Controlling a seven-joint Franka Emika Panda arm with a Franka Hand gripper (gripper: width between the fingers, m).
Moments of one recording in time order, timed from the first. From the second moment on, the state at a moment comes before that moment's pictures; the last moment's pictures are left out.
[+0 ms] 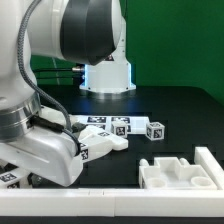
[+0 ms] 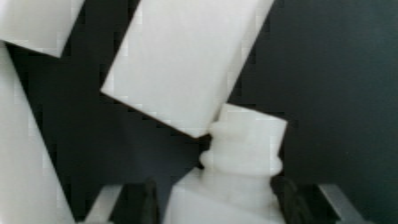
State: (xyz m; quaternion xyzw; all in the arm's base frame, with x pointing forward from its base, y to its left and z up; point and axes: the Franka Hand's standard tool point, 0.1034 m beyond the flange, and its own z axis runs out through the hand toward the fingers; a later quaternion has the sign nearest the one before) arm 0.608 -0.158 0.018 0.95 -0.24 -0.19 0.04
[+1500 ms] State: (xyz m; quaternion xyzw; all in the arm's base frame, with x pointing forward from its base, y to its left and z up) arm 0.570 0.007 0.100 0.96 -0.24 -0.16 0.07
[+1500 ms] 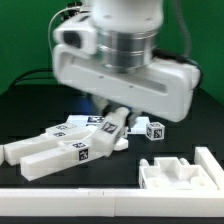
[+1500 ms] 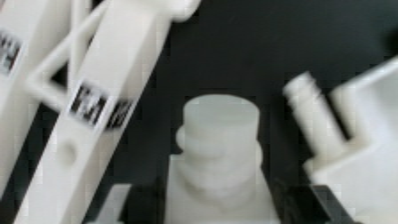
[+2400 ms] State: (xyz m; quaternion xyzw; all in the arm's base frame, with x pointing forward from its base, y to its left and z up) arm 0.488 0.117 0.079 0.94 -0.30 -0.13 0.09
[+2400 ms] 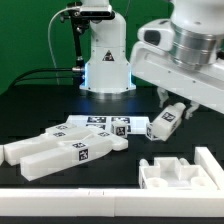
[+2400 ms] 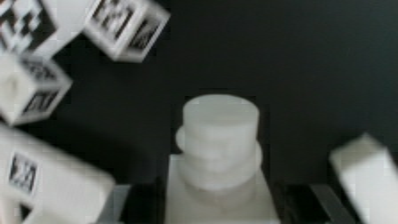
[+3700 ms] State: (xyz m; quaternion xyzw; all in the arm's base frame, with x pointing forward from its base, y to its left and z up) arm 0.456 0.144 0.027 0.95 -0.28 -0.10 0.09
